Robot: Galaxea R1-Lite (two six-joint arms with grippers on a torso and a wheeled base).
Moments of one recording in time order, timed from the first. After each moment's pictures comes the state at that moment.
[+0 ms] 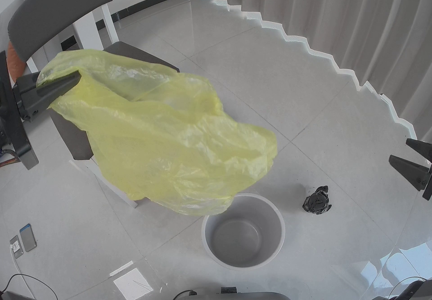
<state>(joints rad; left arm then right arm) -0.59 1.03 -0.95 -0.08 -0.05 0.84 0.18 0.93 -0.57 -0.20 0.26 0.03</state>
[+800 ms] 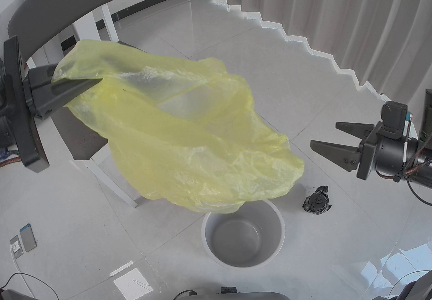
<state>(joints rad) -0.69 1.08 -1.01 -0.06 -0.10 0.91 0.46 1.37 -0.68 -0.51 0.23 0.06</state>
